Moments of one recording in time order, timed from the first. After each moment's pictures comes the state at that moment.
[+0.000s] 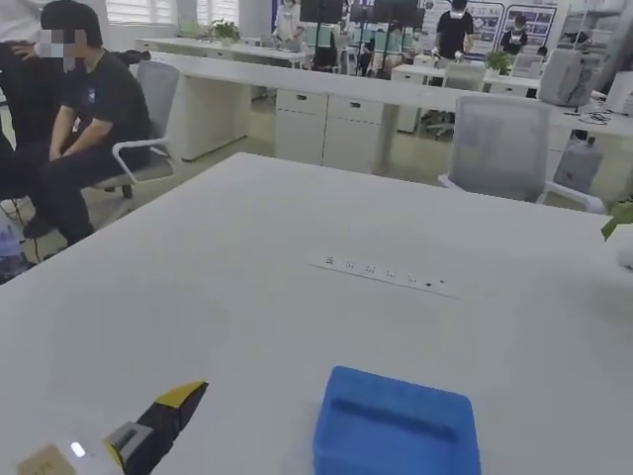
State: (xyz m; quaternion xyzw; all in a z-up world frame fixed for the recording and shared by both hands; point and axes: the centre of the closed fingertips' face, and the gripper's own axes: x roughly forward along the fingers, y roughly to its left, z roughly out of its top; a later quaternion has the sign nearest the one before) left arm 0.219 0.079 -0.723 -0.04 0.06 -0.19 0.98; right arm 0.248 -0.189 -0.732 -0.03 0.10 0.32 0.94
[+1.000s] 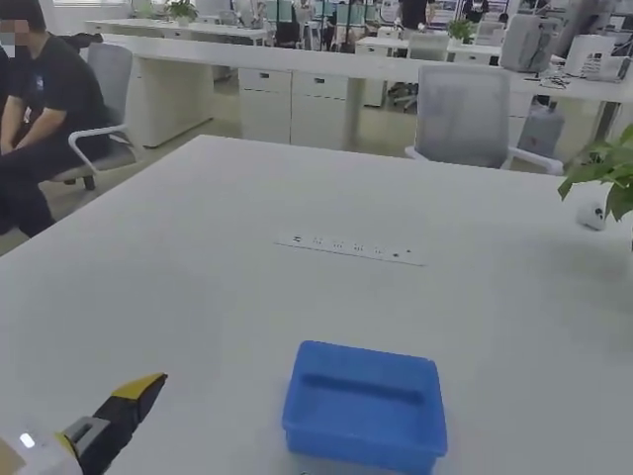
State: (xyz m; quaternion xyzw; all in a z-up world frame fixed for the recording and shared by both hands) left arm 0.221 0.079 -0.735 -0.03 0.09 -0.19 0.98; right arm 0.254 -0.198 -0.734 -0.02 0.10 0.30 0.95
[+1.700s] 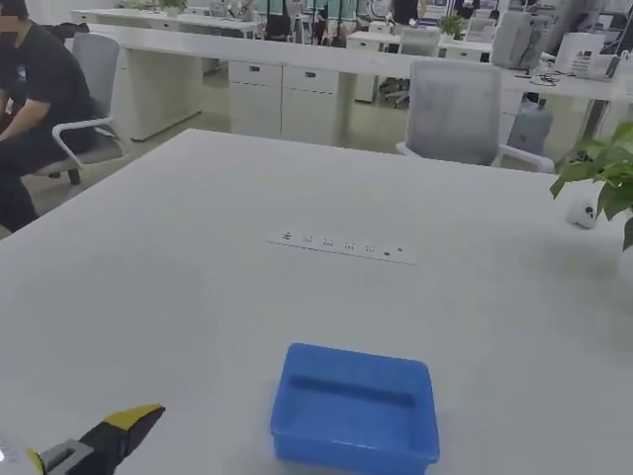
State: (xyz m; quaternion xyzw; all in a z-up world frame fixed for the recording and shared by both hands) left arm 0.205 0.074 -0.758 -0.05 0.19 -0.25 0.95; right arm 0.249 -0.196 -0.763 -0.05 0.21 0.33 0.92
